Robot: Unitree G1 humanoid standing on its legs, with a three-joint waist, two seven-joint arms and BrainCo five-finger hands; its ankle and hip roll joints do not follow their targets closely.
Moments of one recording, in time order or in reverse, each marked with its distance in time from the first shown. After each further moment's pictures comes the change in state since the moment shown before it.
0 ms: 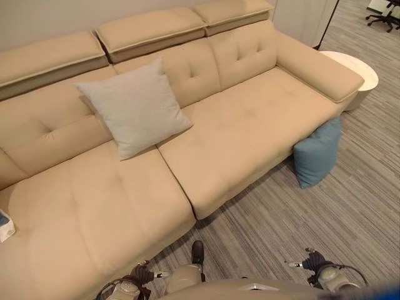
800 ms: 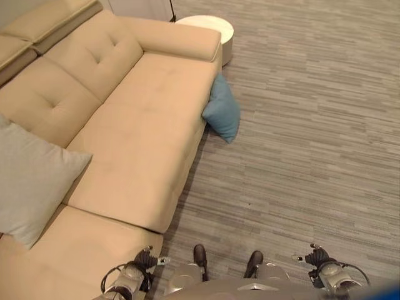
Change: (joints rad) left arm -0.017 -0.008 0.035 0.025 0.036 0.008 0.000; right arm -0.031 0.012 -0.062 0.014 0.039 0.007 -0.026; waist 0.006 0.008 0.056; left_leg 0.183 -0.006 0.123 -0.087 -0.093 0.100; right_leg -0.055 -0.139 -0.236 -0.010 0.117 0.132
